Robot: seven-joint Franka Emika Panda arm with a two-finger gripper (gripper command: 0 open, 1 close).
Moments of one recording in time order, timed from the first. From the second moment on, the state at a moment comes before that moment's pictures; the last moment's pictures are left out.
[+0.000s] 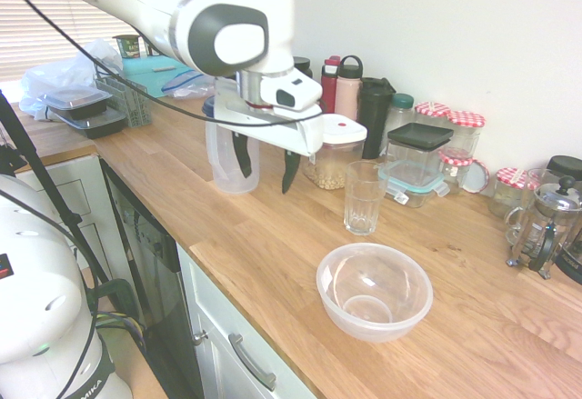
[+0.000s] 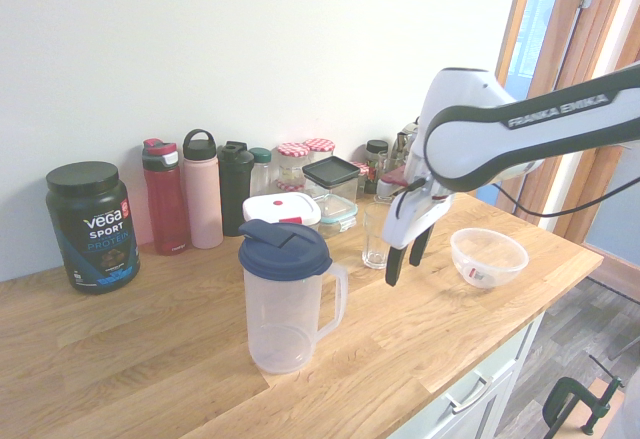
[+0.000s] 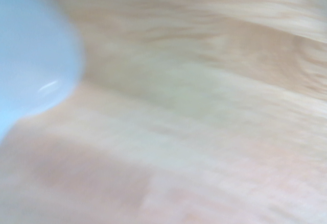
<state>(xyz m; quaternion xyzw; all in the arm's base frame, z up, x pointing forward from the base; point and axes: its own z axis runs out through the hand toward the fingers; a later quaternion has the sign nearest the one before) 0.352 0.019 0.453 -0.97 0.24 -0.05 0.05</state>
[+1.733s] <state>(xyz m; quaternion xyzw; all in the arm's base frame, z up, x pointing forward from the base) 0.364 0.166 0.453 -0.99 0.08 -0.13 0.08</state>
